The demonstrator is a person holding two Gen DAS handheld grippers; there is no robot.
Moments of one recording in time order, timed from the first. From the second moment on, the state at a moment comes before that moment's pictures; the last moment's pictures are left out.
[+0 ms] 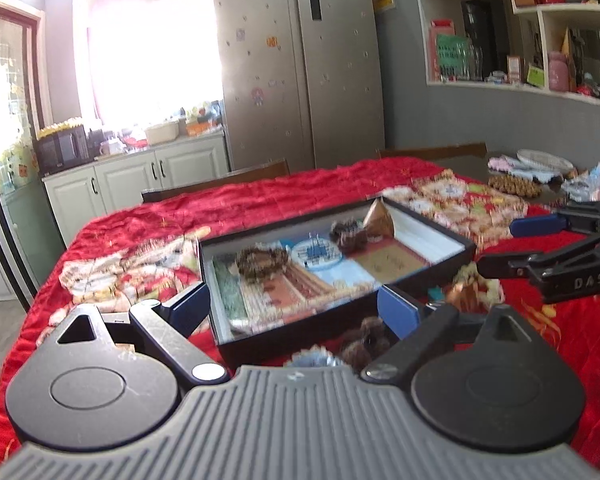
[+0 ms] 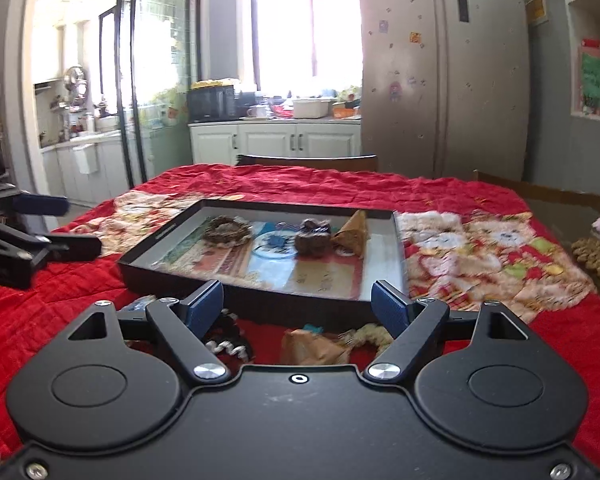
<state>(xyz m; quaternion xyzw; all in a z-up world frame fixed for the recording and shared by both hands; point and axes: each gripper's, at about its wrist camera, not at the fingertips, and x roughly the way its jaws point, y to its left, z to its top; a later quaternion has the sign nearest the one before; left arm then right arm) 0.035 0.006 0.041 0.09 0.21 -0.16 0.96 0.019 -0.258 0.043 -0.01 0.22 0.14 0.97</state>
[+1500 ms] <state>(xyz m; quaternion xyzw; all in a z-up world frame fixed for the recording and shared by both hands) 0.046 -0.012 -0.039 0.15 0.26 -0.18 0.94 0.061 -0.236 -0.024 -0.05 0.28 0.09 0.95</state>
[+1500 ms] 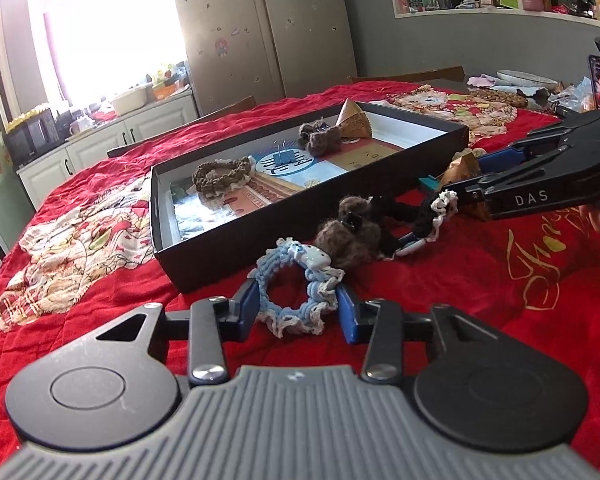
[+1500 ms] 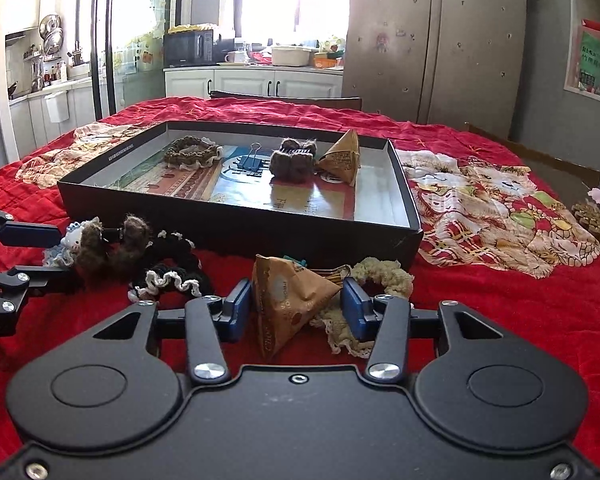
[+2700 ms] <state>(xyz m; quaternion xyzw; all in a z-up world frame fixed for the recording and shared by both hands) 0.047 0.007 -0.009 0.09 0.26 -0.18 0.94 0.038 -0.235 0.001 -0.05 0.25 0.11 0.96</state>
